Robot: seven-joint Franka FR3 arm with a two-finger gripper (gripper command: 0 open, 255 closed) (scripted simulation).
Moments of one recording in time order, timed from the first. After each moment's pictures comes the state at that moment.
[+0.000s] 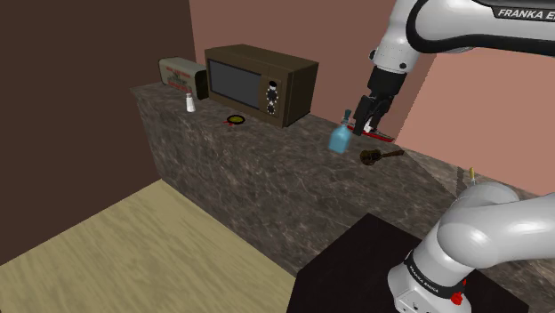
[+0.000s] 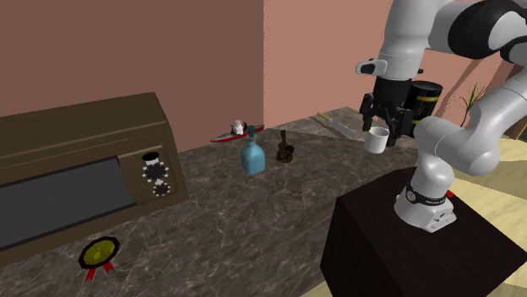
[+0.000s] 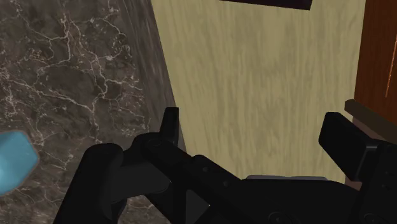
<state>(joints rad) -0.02 -0.81 0.01 -2.43 0.08 1.64 -0.07</state>
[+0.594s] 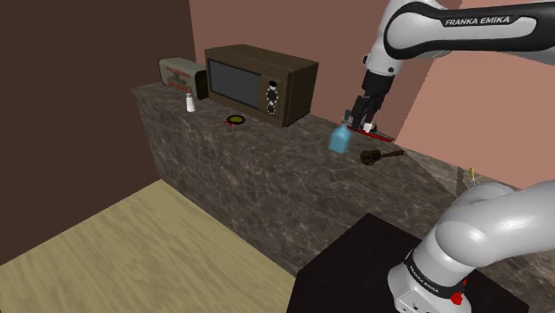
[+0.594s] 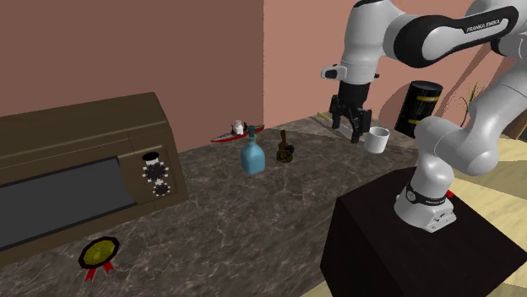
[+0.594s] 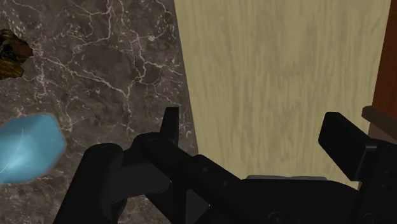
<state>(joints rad) -0.06 -0.63 -0.10 -2.38 -0.01 1.75 -0.23</state>
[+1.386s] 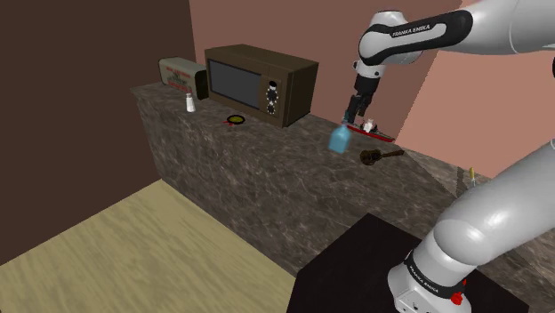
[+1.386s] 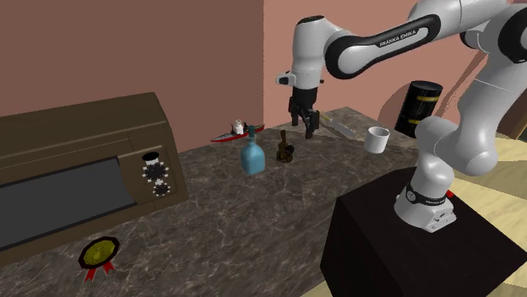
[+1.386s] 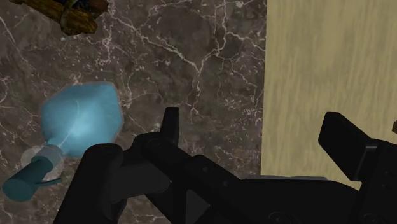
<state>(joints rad) -0.09 -0.25 -0.26 -2.16 -0.07 1.90 -0.48</state>
